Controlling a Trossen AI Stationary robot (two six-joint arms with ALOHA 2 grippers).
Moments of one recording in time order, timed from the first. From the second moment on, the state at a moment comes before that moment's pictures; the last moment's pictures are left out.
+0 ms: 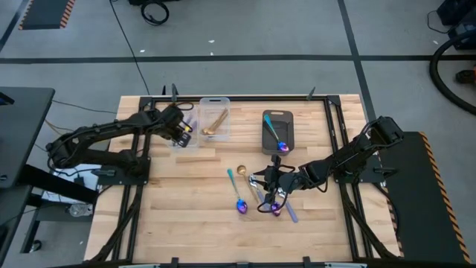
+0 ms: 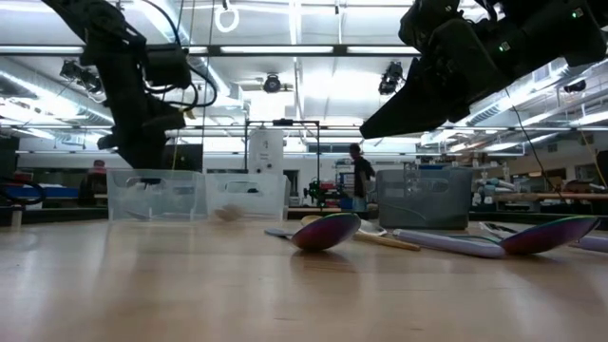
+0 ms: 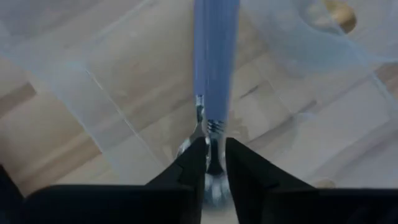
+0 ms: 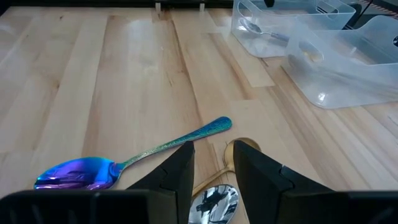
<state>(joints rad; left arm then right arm) 0.61 1.14 0.64 -0.65 -0.11 -0.38 0.37 1.57 0.65 0.39 0.56 0.22</state>
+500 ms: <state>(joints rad) 0.35 1.13 0.64 -0.44 -0.12 -0.30 0.37 1.57 0.65 0.38 0.56 0.21</state>
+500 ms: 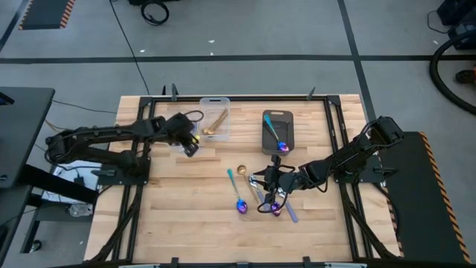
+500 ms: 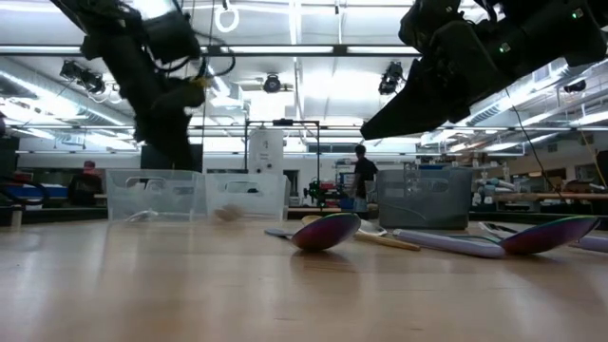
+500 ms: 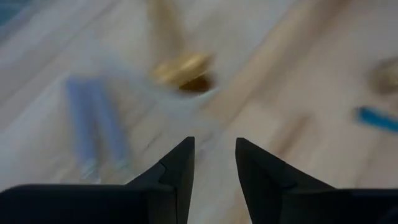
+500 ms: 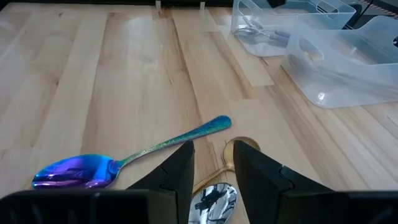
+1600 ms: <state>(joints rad) -0.31 1.51 0.75 -0.17 -0.29 -0.57 0.48 1.57 0.81 -0.37 0.44 0.58</state>
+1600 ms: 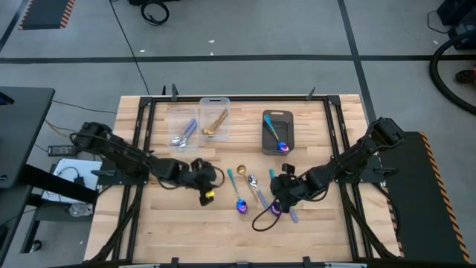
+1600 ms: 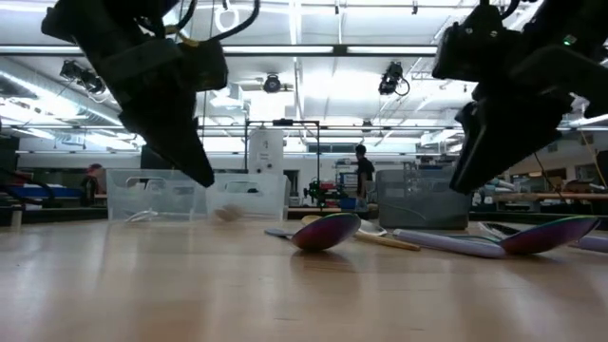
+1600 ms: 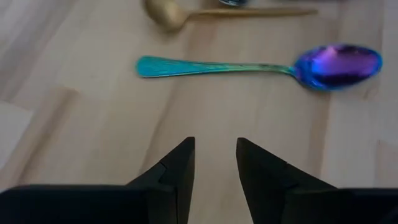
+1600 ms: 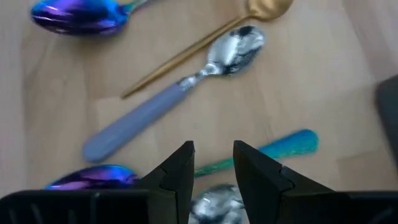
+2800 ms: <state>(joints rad) -0.39 1.96 1.19 -0.15 -0.30 0.06 0.48 1.57 0.74 -0.23 0.85 0.58</state>
